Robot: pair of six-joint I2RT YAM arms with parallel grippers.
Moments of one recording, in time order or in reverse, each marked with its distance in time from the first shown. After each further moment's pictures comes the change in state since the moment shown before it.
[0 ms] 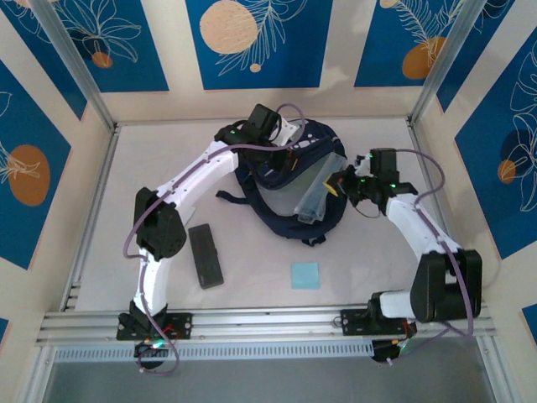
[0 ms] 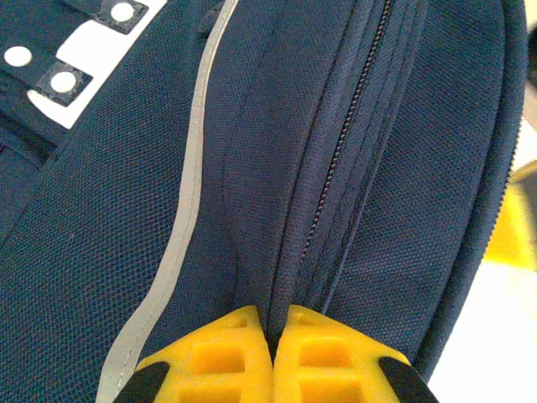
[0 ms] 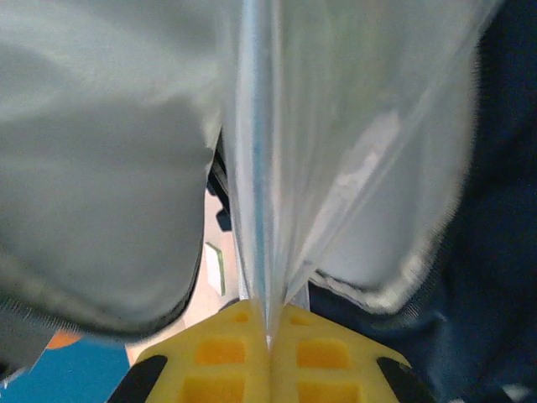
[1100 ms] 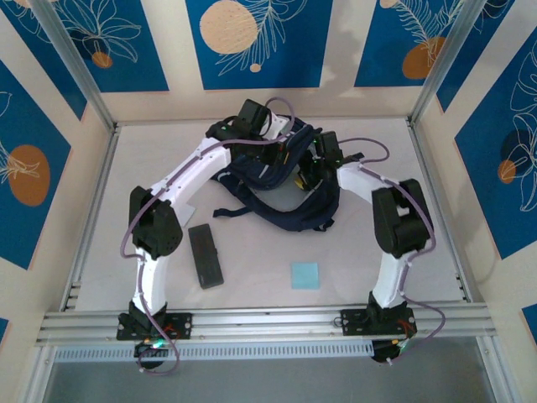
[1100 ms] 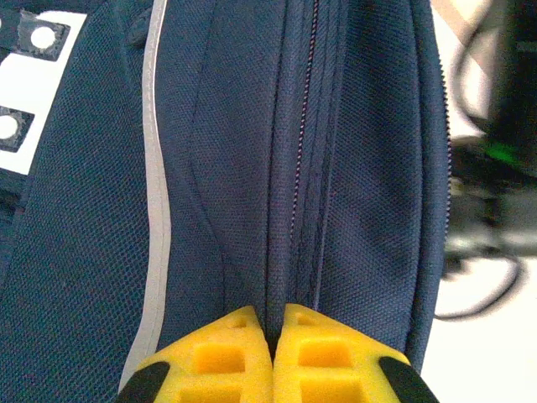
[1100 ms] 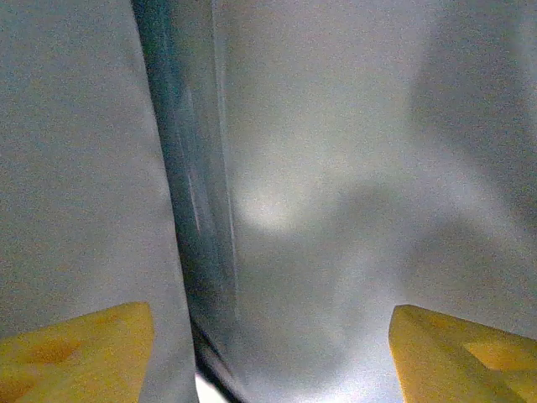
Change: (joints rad) left arm 0.053 -0.016 -0.025 0.017 -0.010 -0.014; right arm 0.226 0.458 0.320 0.072 0.227 0.224
